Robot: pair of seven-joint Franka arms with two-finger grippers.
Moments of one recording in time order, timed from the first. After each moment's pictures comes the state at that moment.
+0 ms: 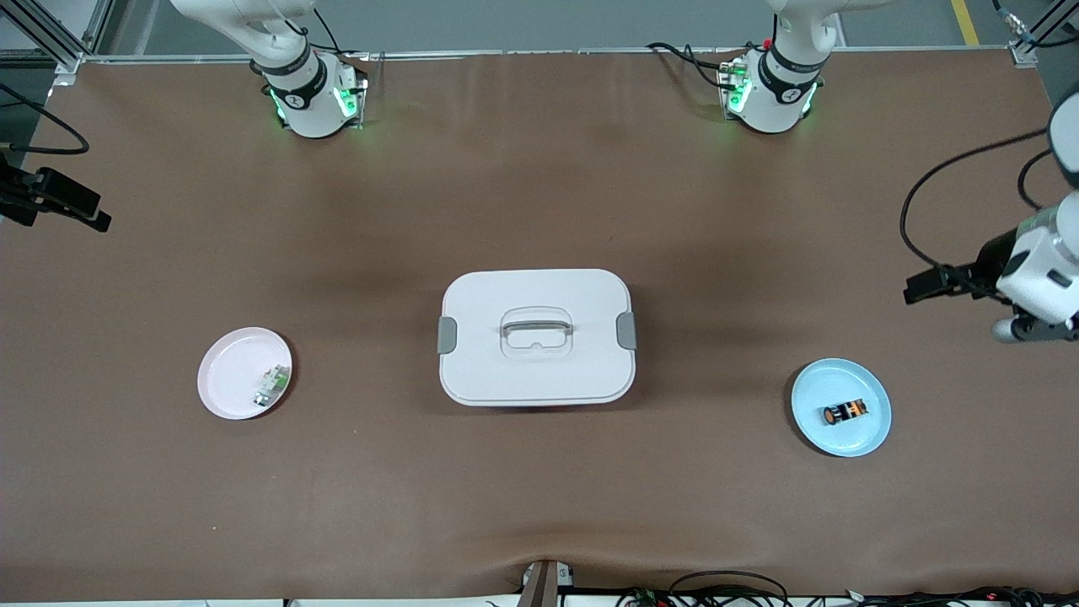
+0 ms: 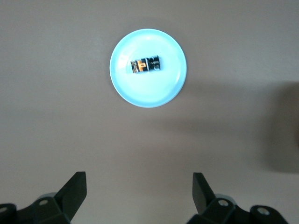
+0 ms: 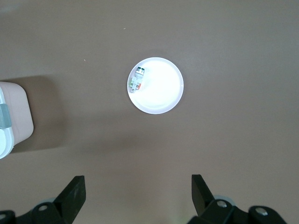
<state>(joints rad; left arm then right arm) 0.12 0.22 -0.09 -1.62 0.01 1.77 -0.05 0.05 0.01 -0.11 -1.49 0.02 1.49 0.04</state>
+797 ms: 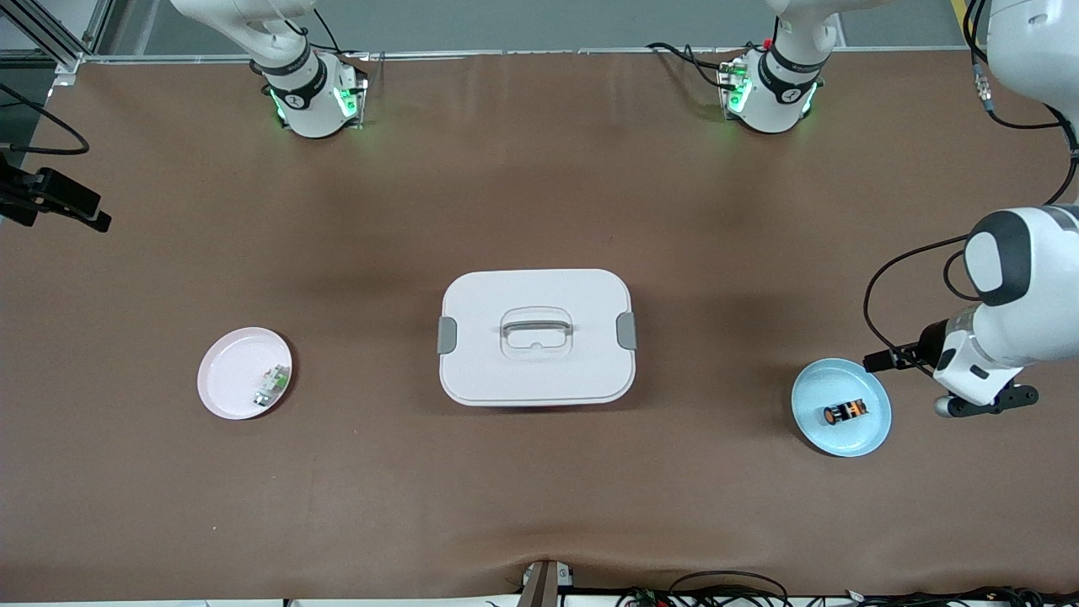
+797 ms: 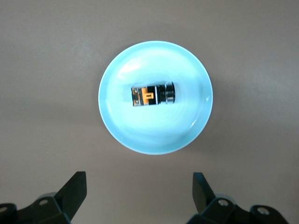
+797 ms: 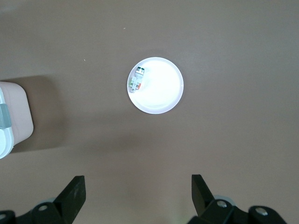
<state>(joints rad) 0.14 0.46 -0.09 -1.65 0.01 2.05 -0.13 0.05 0.01 -0.11 -1.49 0.02 1.49 0.04</state>
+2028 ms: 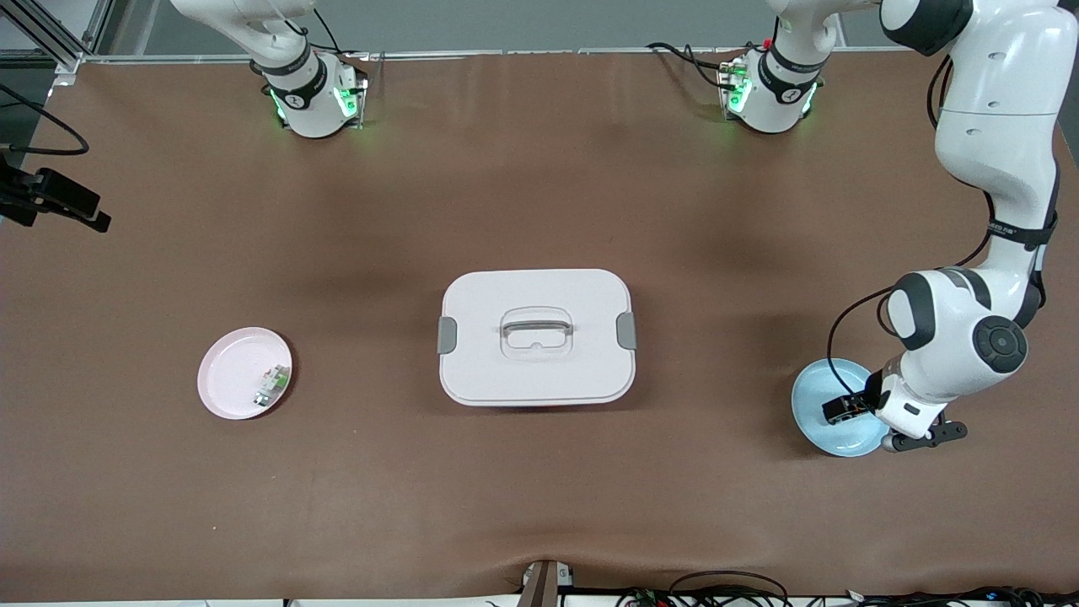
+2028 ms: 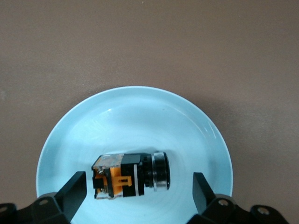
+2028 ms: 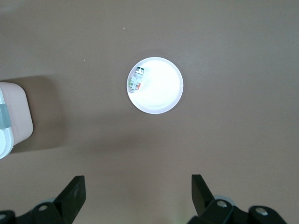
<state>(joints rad) 0.13 0.72 -0.09 -1.65 0.01 2.46 -0.15 0.04 0.01 -0.11 -1.49 0.02 1.49 0.04</state>
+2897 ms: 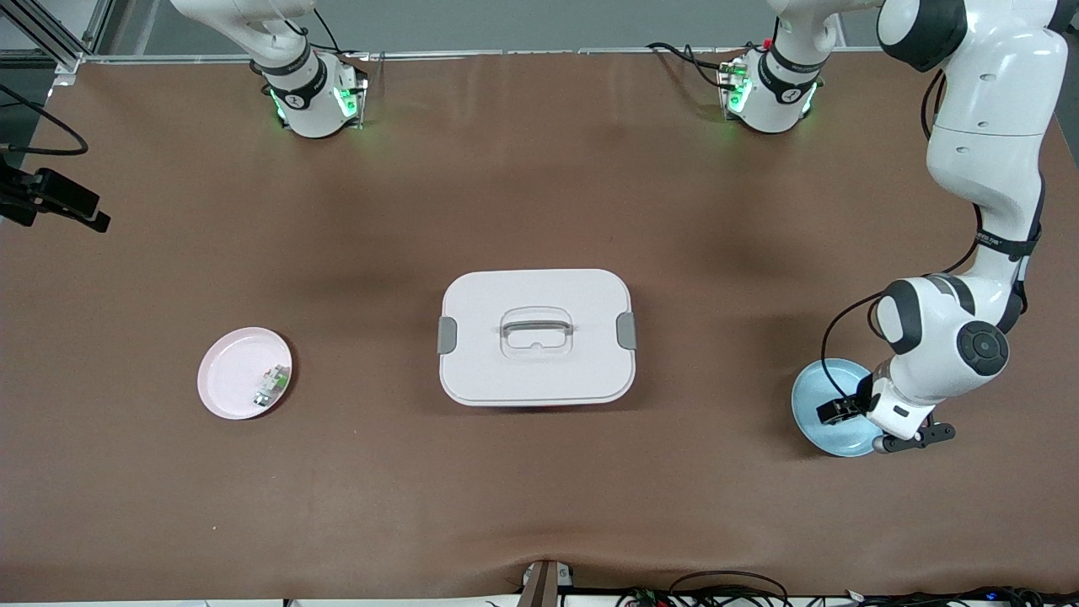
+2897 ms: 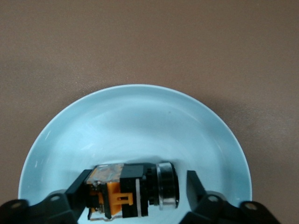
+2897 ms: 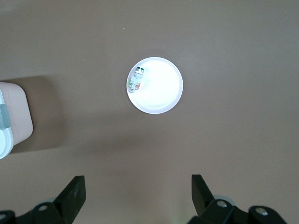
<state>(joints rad) 0.13 0.76 -0.09 -1.64 0.02 2.51 -0.15 0.04 0.01 -0.11 -1.49 0.02 1.49 0.04</state>
